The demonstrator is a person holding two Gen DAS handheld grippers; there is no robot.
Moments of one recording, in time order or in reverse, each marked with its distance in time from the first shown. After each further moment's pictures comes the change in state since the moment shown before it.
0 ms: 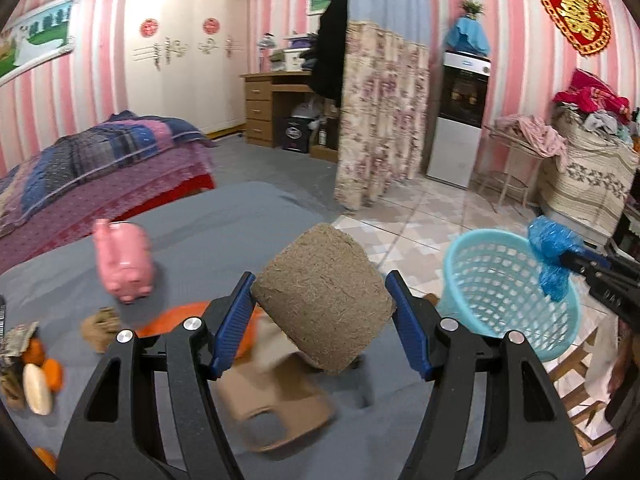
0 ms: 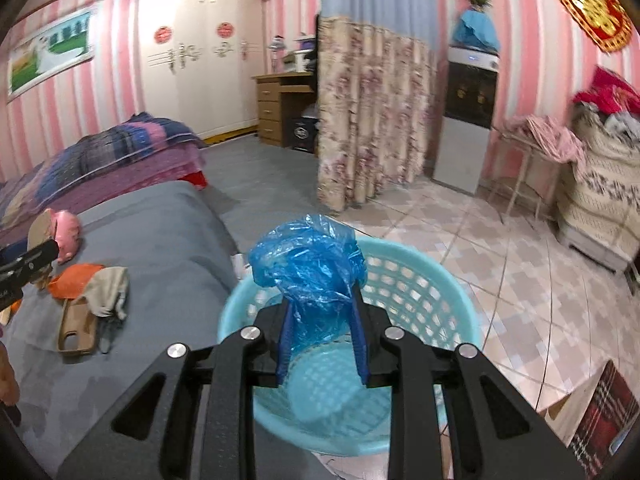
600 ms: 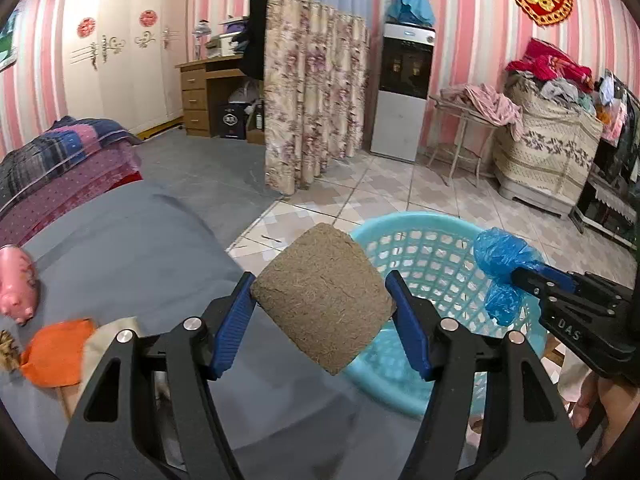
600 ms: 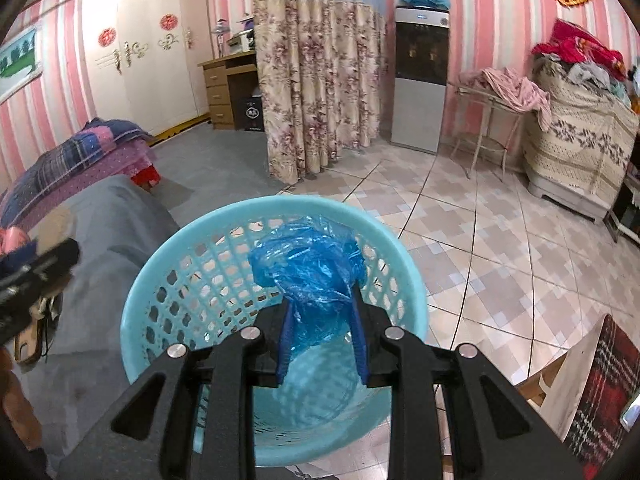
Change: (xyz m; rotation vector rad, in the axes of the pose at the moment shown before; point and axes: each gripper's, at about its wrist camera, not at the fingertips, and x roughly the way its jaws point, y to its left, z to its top) left arm 0.074 -0.118 0.004 0.097 0.069 -0.166; right arm 0.036 -0.061 -0.020 0.137 0.080 -0.106
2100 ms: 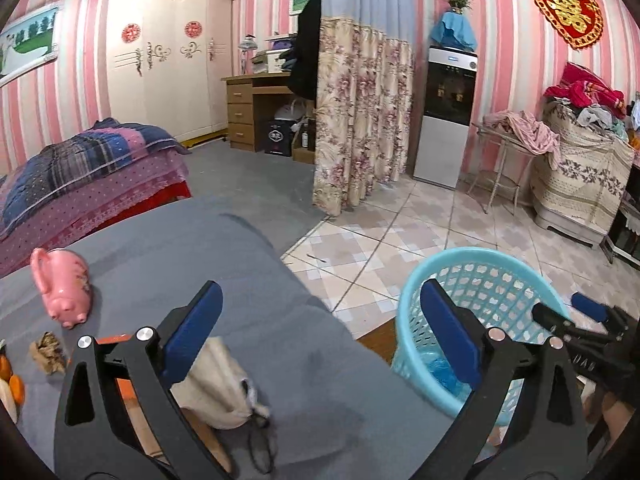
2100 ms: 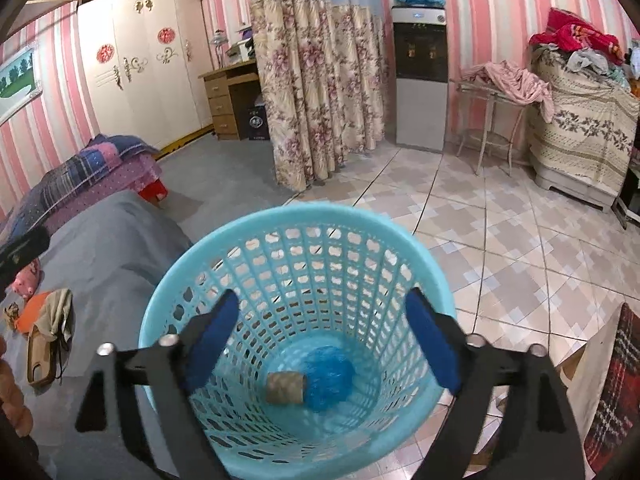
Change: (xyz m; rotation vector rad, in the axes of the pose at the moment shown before) left arm -0.036 0.054 0.021 -0.077 -0.080 0.161; right arm 0.004 0.018 0.000 0.035 -0.025 0.022
